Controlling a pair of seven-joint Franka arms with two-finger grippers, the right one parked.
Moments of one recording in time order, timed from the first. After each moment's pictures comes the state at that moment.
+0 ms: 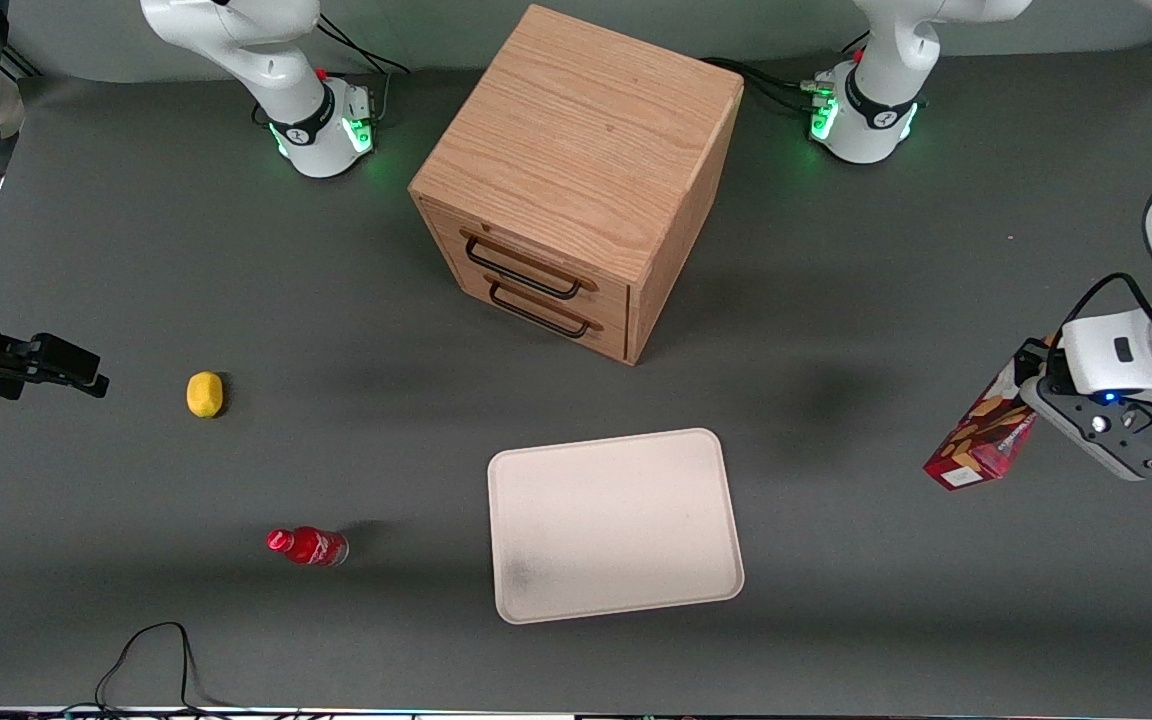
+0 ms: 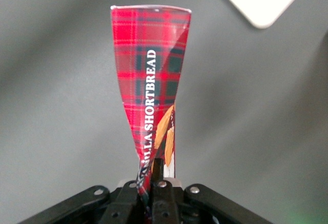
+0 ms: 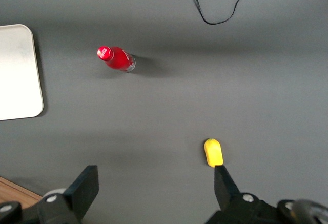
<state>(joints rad) -0.21 0.30 0.20 -1.45 -0.12 1.69 0.63</state>
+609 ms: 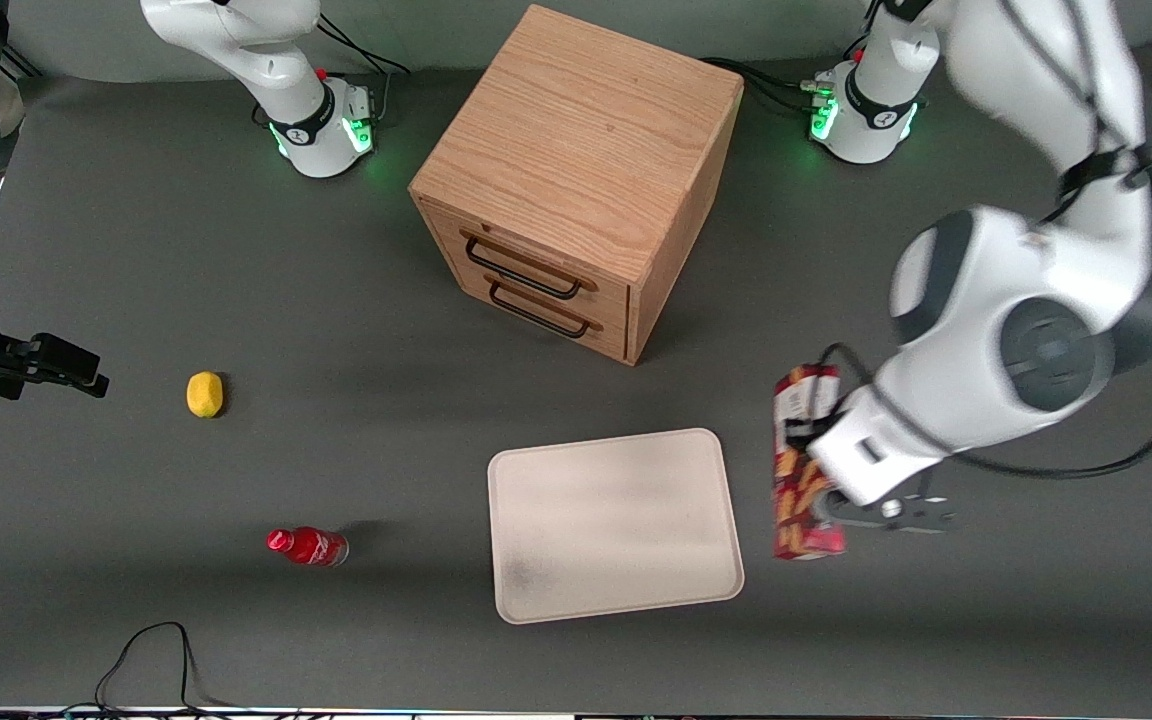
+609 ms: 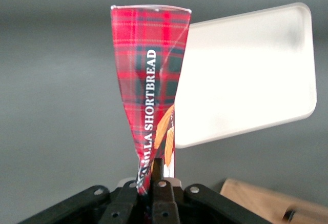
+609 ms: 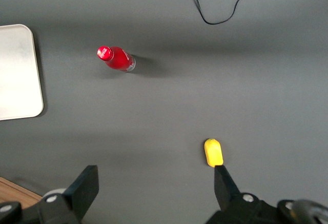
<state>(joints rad) -0.41 0.73 0.07 -0.95 -0.17 1.72 -0.29</state>
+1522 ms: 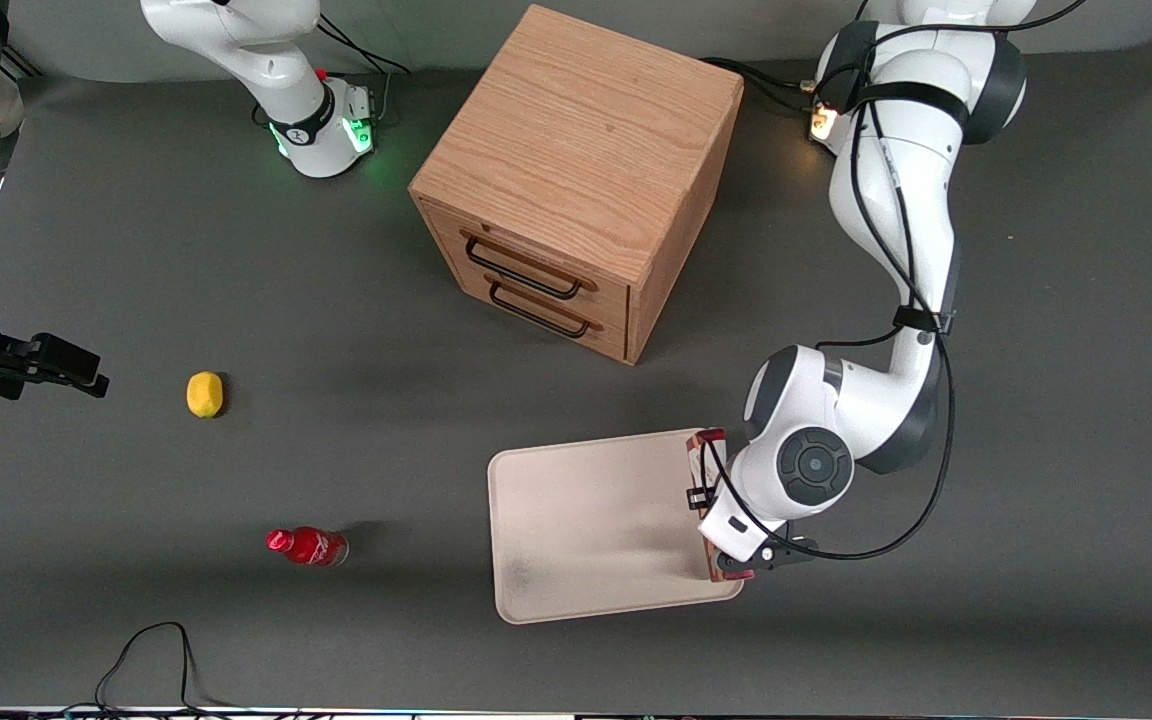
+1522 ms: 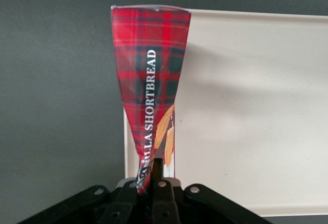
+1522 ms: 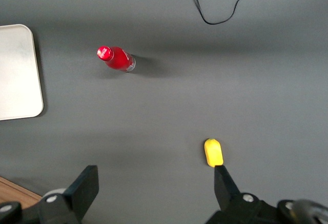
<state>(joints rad) -0.45 1.00 0.08 -0.93 -0.18 1.92 -0.51</state>
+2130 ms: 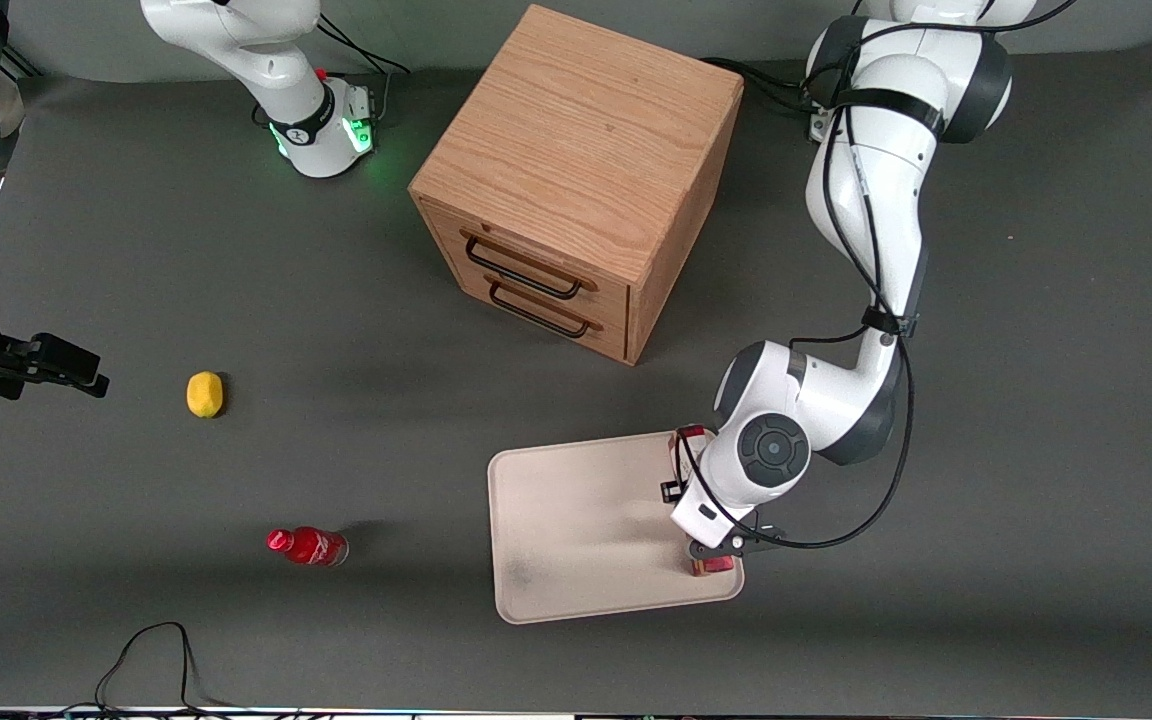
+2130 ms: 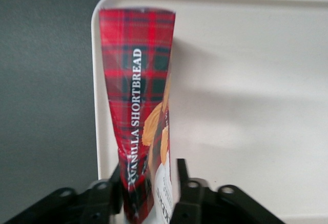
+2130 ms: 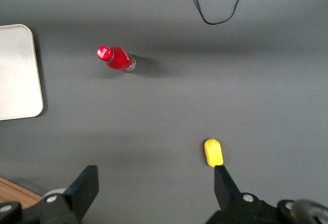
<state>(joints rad) -0.49 0.98 0.08 -1.01 -0.17 2.02 -0.52</state>
